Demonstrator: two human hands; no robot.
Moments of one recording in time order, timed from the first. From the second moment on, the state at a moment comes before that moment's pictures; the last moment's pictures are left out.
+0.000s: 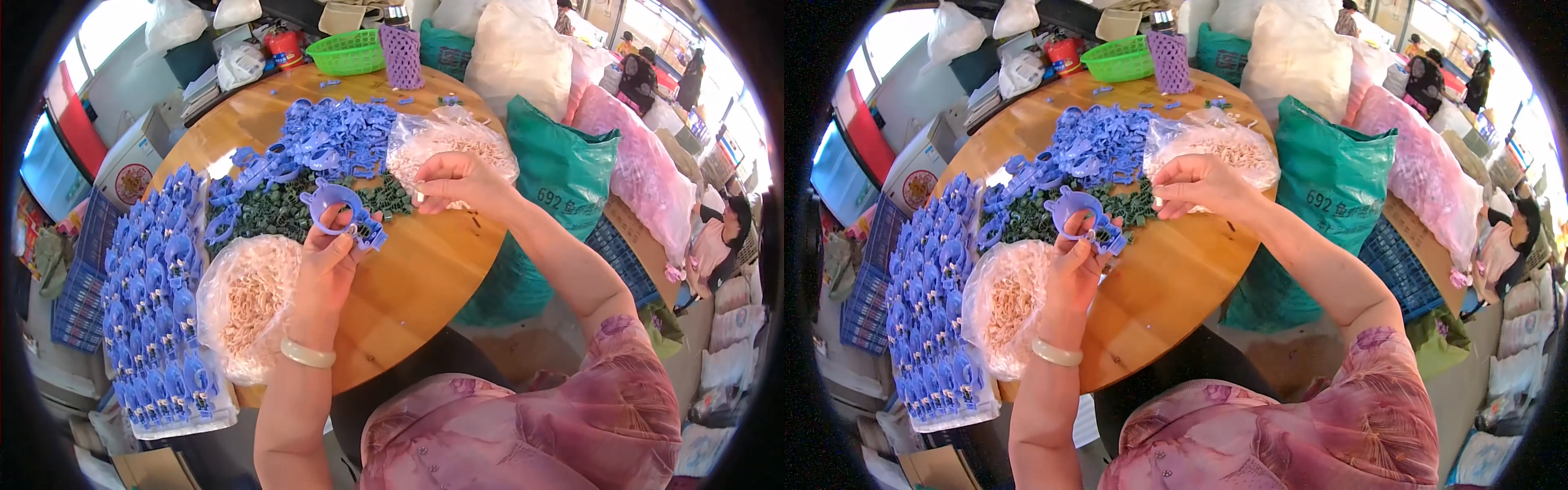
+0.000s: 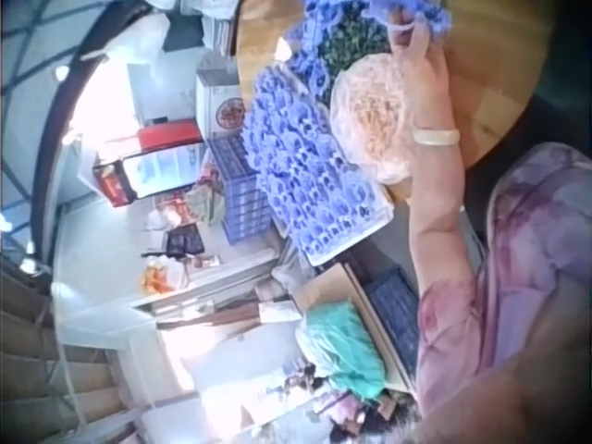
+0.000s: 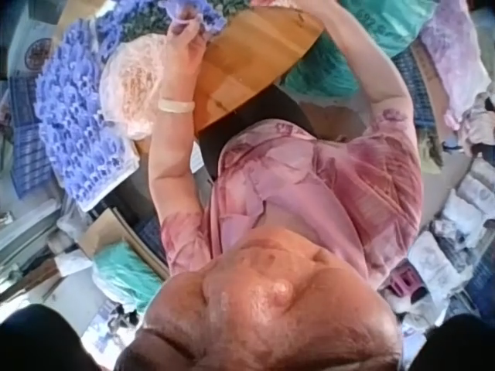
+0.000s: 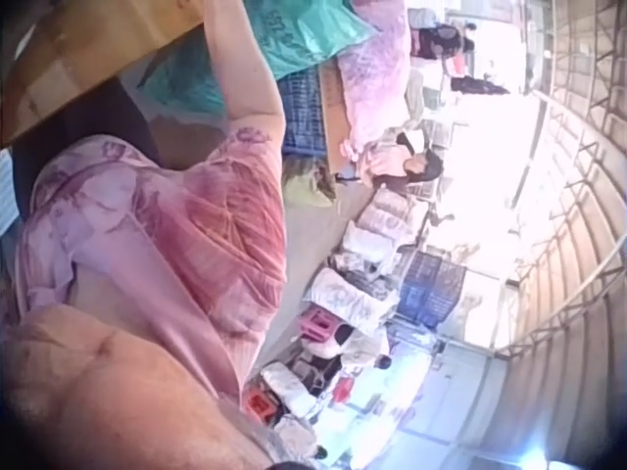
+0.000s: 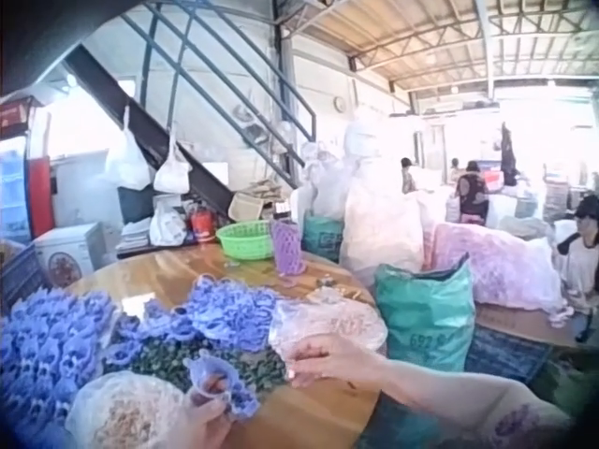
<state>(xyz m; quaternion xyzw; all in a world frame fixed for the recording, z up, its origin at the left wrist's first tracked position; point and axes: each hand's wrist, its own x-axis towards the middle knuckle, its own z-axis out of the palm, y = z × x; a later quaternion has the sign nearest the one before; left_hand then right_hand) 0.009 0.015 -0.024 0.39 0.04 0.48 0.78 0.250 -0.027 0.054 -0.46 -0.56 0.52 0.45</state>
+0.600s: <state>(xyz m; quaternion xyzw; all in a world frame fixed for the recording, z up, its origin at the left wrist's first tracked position) 0.011 0.007 -0.021 0.40 0.09 0.47 0.78 0.211 -0.031 0.052 -0.36 -0.79 0.26 0.42</state>
